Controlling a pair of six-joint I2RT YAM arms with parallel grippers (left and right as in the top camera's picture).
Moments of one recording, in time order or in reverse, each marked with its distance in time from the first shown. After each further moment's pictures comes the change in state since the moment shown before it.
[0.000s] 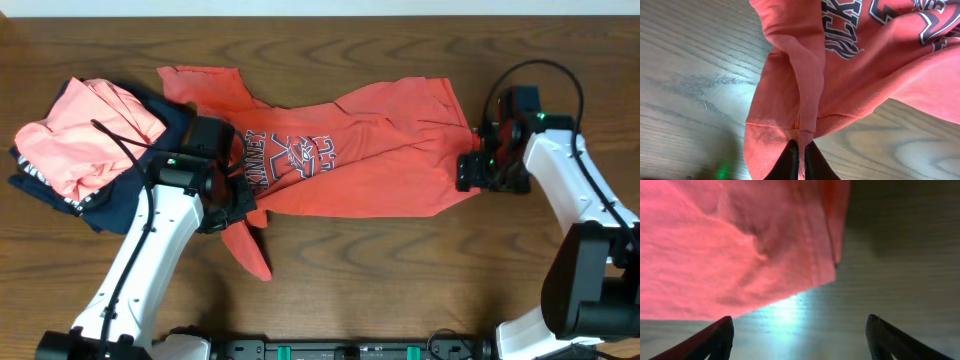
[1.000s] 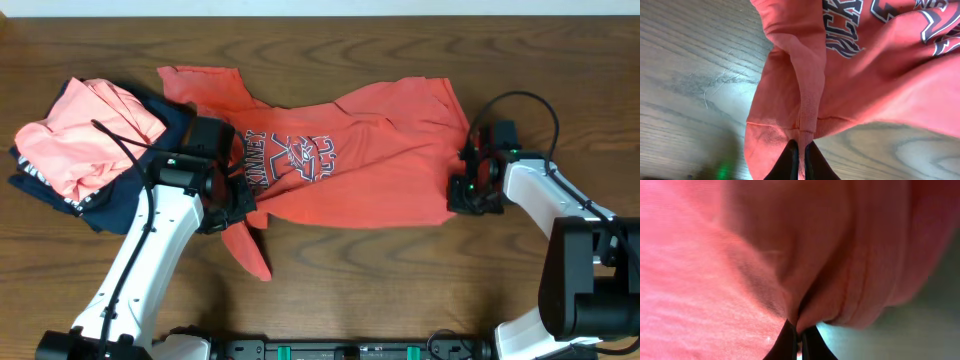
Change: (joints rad) left arm 0.000 0.000 -0.001 -0.005 0.000 0.004; right arm 0.042 0.000 -0.229 0.218 -0.037 0.127
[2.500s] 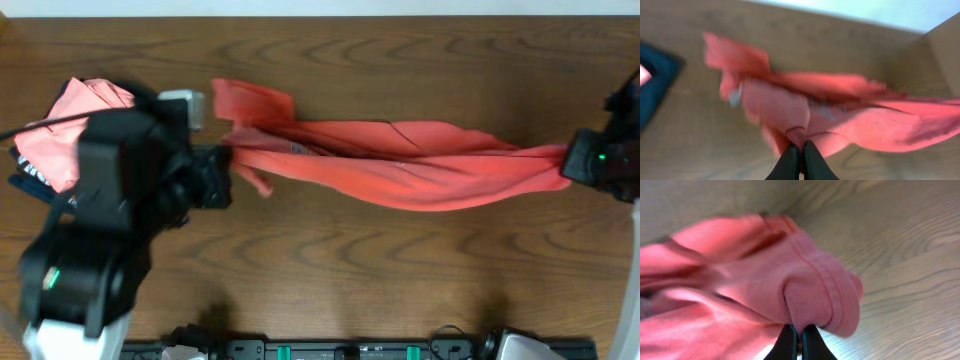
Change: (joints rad) left arm 0.000 -0.358 0.436 -0.021 0.163 0.254; right arm -0.298 -0.405 0.644 -0.638 0.121 -0.027
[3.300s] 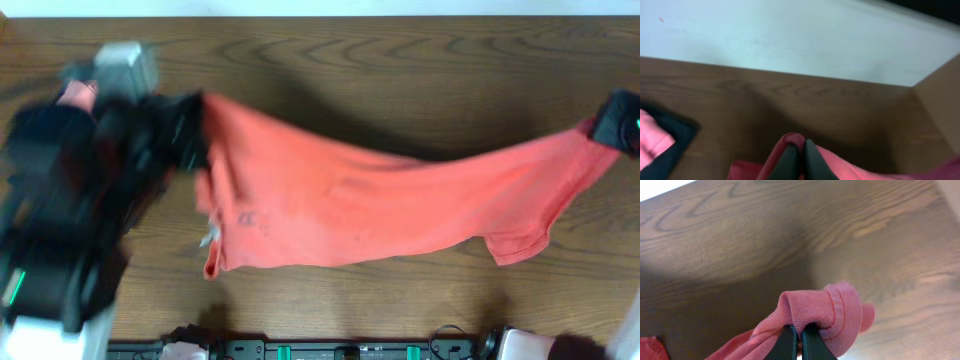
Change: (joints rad) left arm 0.000 0.151 0.232 0.144 -0.095 -0.019; right arm -0.025 0.161 0.284 0.001 -0.051 -0.026
